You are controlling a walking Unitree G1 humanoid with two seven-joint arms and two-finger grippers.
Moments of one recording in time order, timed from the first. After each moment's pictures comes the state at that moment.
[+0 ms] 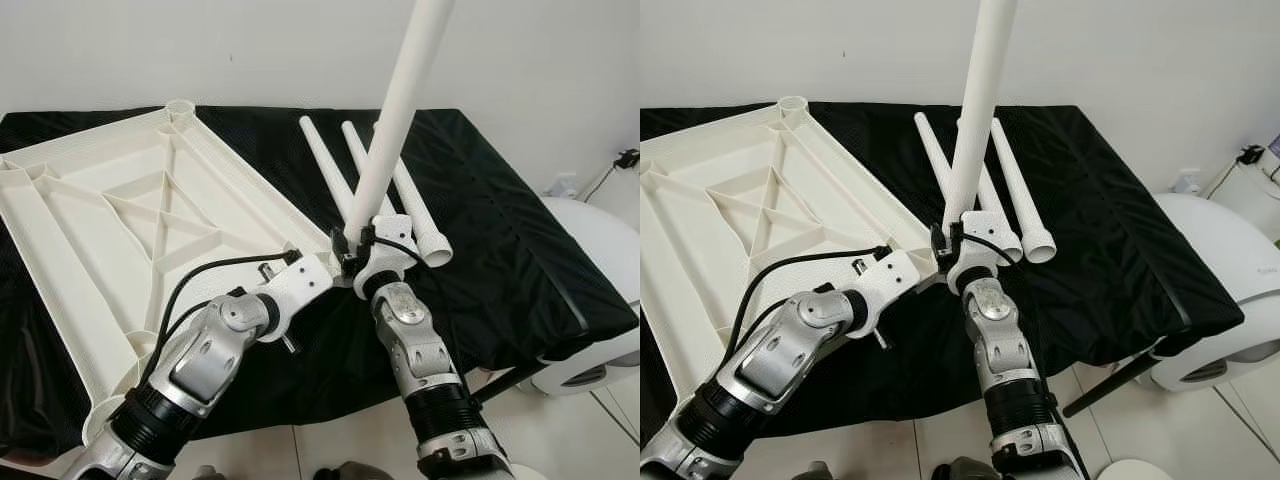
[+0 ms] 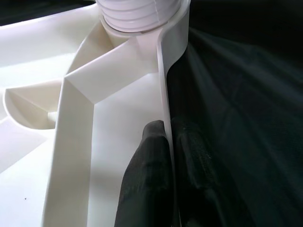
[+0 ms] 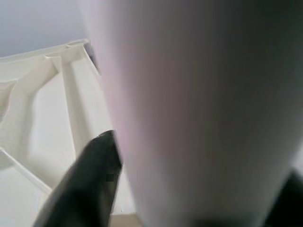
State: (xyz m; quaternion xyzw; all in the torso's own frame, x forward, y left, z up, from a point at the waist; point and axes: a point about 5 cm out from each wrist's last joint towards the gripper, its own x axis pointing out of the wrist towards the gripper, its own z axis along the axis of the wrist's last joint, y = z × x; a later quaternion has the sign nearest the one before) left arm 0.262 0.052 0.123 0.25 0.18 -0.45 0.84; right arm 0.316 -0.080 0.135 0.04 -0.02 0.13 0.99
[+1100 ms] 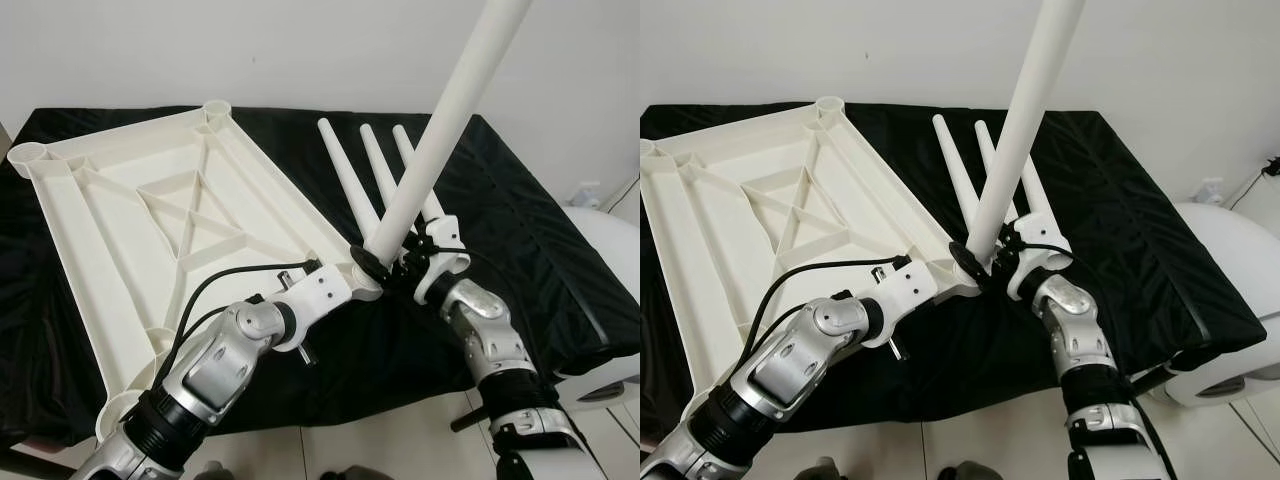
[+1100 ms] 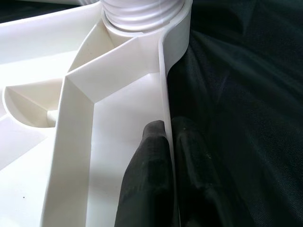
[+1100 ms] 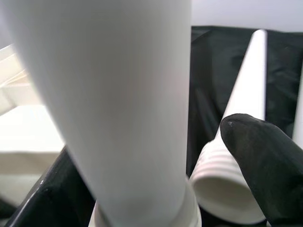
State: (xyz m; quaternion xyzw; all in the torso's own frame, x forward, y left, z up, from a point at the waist) left arm 0.257 0.042 0.122 0.25 0.17 -0.47 0.83; right arm 0.321 -0.158 0.122 -0.03 -0.02 0.35 0.94
